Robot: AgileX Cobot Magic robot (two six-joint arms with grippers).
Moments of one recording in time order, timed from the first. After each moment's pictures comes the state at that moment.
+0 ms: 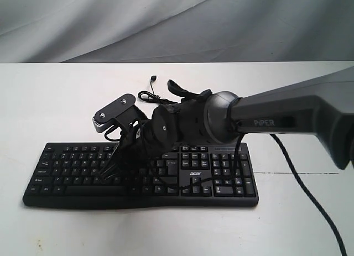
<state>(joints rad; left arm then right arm) 0.13 0.00 0.00 0.17 0.28 -0.04 0.82 2.16 -1.38 0.38 0.22 -0.41</state>
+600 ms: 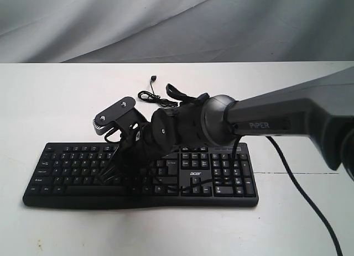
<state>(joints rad) 0.13 0.00 0.00 0.17 0.28 -0.04 0.82 2.19 -1.38 0.40 0.21 -0.42</state>
